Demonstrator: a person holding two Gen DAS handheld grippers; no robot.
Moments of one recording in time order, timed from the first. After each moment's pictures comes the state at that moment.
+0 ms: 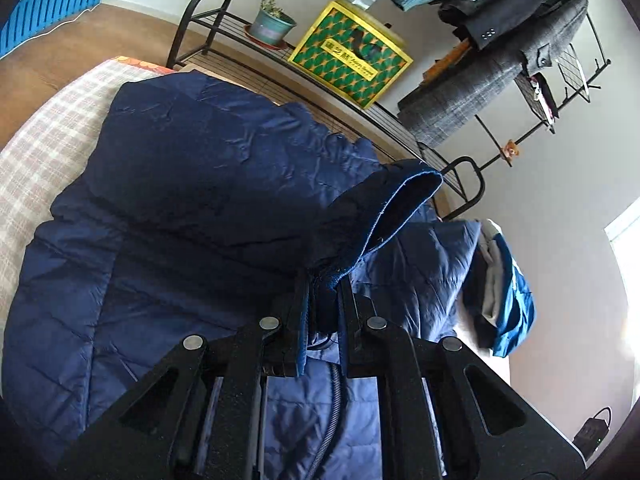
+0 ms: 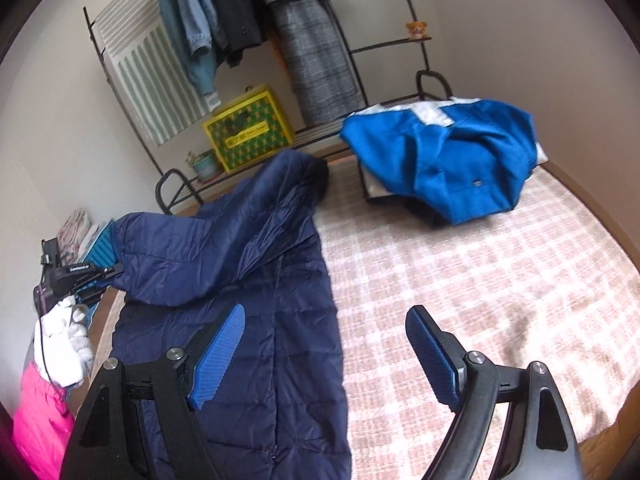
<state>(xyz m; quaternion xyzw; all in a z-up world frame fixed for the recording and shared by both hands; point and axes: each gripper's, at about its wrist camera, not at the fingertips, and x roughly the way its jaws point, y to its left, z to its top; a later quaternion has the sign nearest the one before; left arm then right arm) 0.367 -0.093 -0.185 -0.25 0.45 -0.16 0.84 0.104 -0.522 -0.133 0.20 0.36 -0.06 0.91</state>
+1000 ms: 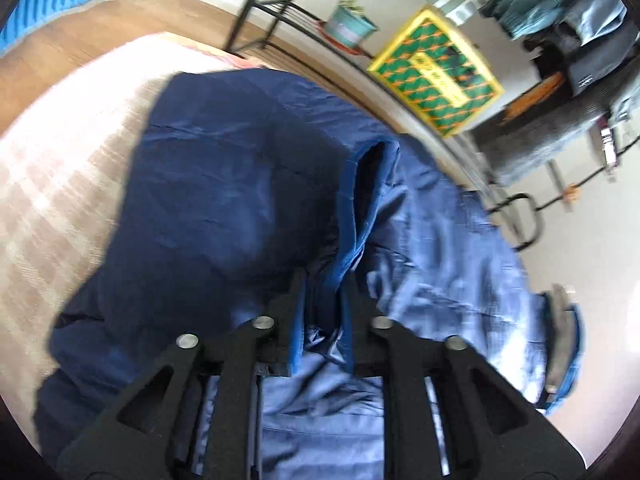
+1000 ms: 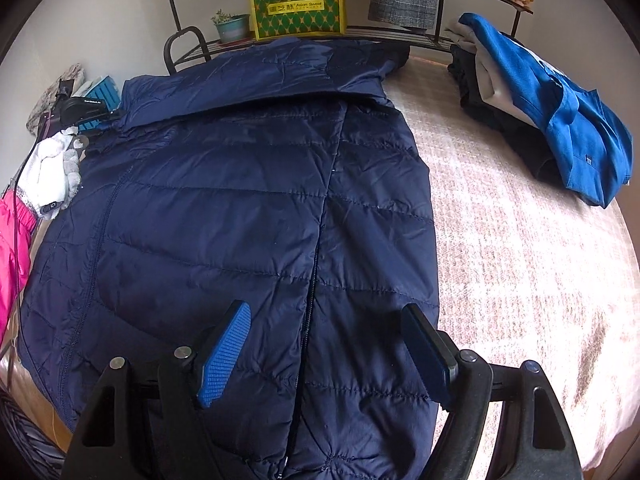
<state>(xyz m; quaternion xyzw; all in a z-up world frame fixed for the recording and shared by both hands) 0.487 -0.012 -0.286 -0.26 0.47 -0.07 0.84 0.172 -0.436 -0.234 0.04 0.52 -0.02 0.85</state>
